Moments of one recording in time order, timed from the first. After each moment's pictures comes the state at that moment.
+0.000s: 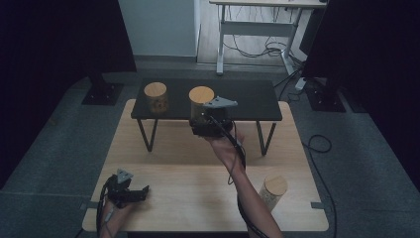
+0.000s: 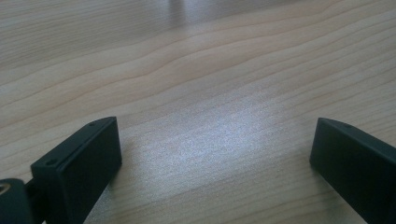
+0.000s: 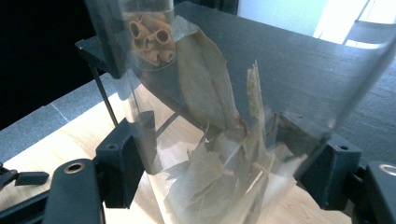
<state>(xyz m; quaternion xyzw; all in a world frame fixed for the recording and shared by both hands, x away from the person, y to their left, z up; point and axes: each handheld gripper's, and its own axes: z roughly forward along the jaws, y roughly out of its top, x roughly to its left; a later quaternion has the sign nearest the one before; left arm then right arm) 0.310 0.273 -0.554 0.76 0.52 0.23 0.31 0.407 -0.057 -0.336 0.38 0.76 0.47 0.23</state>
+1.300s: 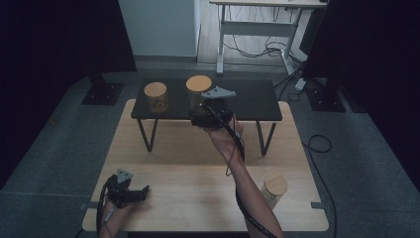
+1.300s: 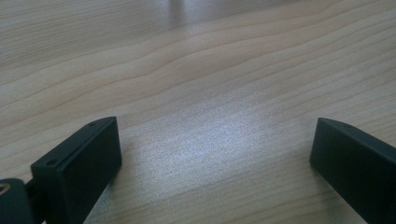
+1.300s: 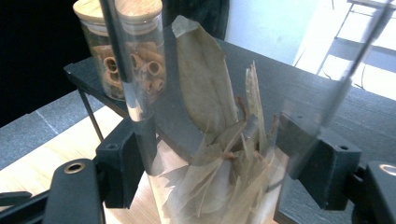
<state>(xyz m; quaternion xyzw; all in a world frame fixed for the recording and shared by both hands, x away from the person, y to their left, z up) 0.310 0.273 -0.554 0.76 0.52 0.23 0.31 0.417 -0.052 -0.314 0.38 0.76 0.47 0.26</state>
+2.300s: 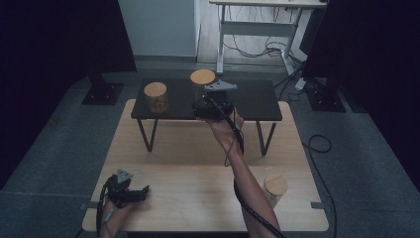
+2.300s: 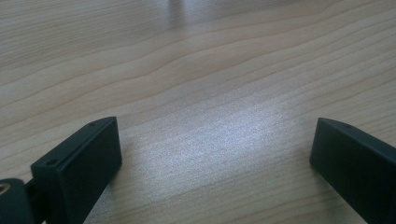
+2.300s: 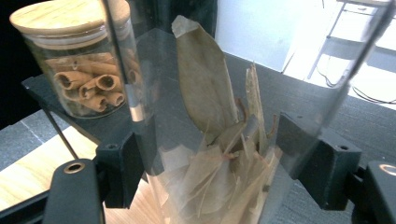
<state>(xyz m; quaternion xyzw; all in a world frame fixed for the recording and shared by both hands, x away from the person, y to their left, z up) 0.310 0.273 -0.554 0.76 0.52 0.23 0.31 0.448 -0.056 -0.318 0.40 0.74 0.47 0.26</state>
